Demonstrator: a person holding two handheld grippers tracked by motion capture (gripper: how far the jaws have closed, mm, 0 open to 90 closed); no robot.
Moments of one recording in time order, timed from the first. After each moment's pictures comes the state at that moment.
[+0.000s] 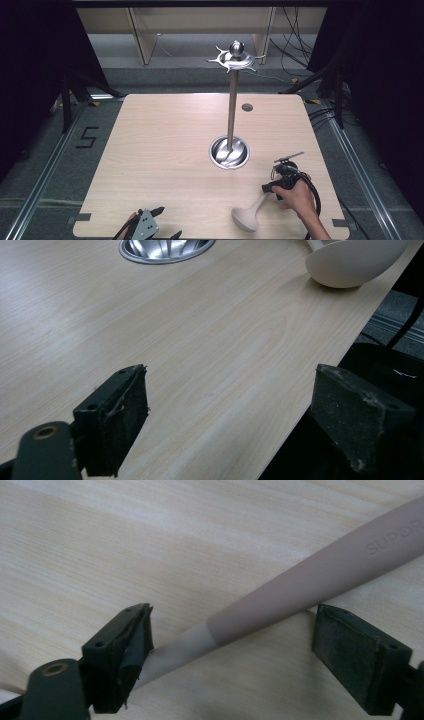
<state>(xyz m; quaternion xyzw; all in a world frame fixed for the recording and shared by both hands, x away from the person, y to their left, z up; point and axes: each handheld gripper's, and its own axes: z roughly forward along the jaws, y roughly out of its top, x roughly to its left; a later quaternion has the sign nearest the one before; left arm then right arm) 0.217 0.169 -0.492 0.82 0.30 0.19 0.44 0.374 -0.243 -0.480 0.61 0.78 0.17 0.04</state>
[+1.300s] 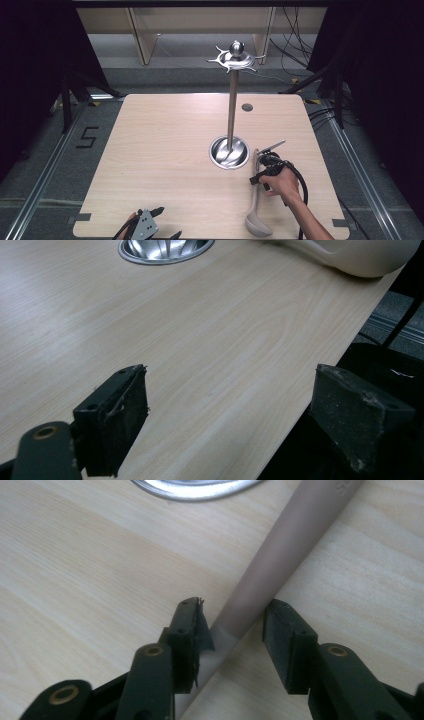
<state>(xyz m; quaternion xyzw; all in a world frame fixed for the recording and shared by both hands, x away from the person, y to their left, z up) 0.217 0.169 -0.492 0.83 0.31 0.18 0.44 0.401 -0.203 -0.472 0.57 0.80 0.19 -0.03</state>
